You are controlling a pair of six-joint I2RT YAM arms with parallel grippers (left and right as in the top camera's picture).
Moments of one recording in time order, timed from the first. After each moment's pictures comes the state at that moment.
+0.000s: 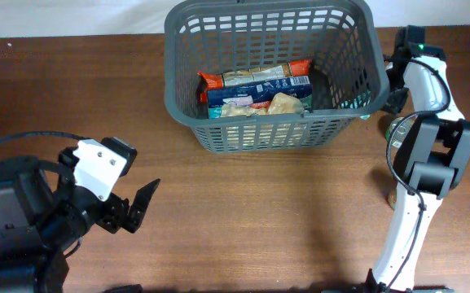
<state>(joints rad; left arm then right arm) 0.13 0.90 1.41 -1.23 0.46 0.52 -0.21 2.47 2.13 -1.03 -0.15 0.40</state>
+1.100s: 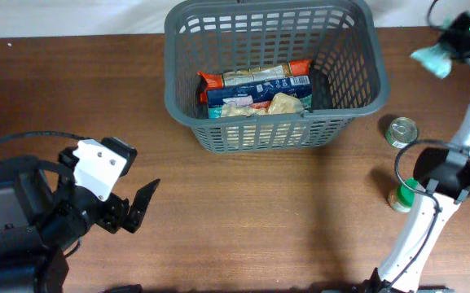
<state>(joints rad) 0.13 0.90 1.41 -1.23 0.46 0.52 -0.39 2.51 3.04 -1.49 -0.13 0.40</state>
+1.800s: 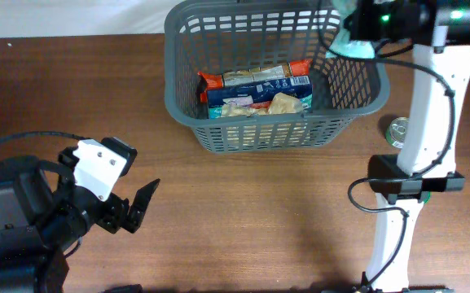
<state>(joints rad) 0.13 0.90 1.41 -1.23 0.46 0.52 0.02 2.36 3.12 -1.64 -0.26 0.08</state>
